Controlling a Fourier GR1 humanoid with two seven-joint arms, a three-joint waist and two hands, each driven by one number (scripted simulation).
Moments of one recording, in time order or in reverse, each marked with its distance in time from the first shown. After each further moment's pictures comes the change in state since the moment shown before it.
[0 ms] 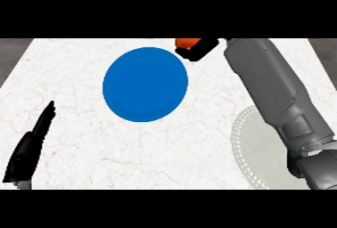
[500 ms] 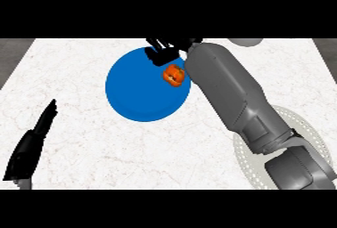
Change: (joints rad) left arm -0.011 -0.002 0.002 -0.005 -0.006 -0.023 0.008; right arm -0.113 0.165 0.063 0.171 0.030 -0.026 0.126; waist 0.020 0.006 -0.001
